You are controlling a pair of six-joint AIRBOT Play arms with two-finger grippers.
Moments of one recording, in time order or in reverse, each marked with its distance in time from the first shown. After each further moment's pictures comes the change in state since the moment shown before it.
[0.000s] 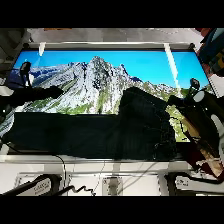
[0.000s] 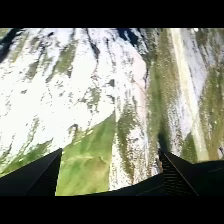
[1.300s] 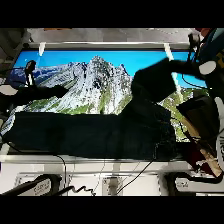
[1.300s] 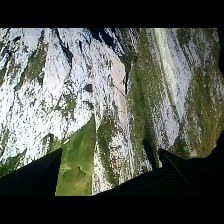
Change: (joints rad) left arm -0.050 0.002 0.001 -0.044 0.001 0.000; right arm 0.173 -0.002 0.463 0.316 -0.092 -0.587
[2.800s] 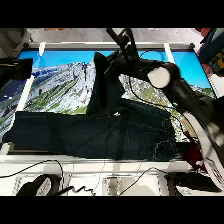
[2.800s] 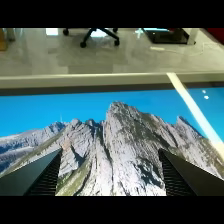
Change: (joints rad) left arm 0.086 0.402 0.013 -0.068 0.265 0.157; right arm 0.587 -0.002 0.105 -0.201 -0.132 -0.132
